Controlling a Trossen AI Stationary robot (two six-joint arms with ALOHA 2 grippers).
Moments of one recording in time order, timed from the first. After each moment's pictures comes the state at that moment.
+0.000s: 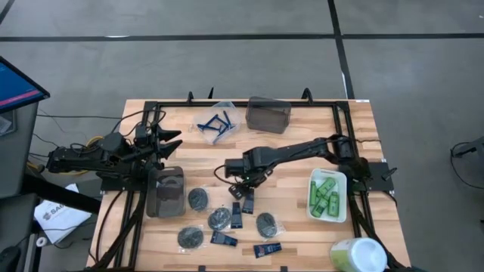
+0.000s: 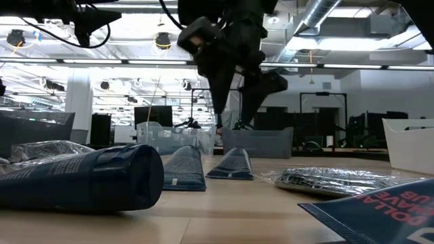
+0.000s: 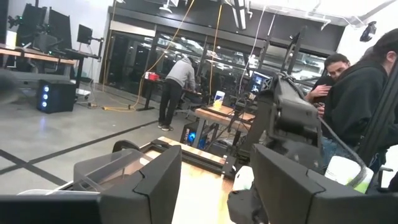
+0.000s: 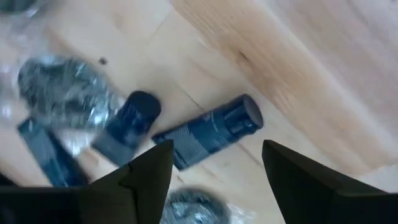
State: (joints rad) left arm -0.03 0.23 0.31 0.10 -0.35 -0.22; right arm 0.10 2.16 1.81 -1.05 -0.18 0.94
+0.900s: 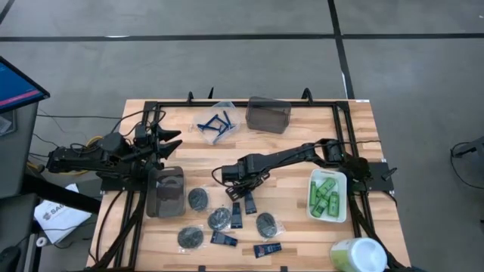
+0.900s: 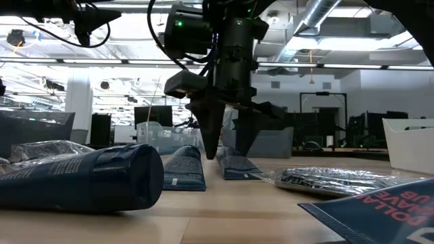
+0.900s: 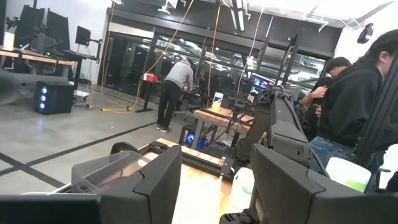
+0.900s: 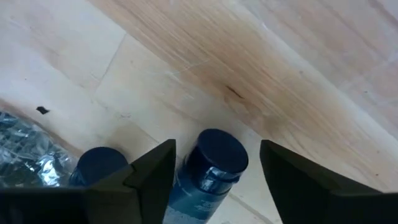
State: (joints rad) left arm -0.03 0.23 0.31 0.11 -0.34 -0.22; right arm 0.10 2.28 1.81 -0.98 -0.11 1.01
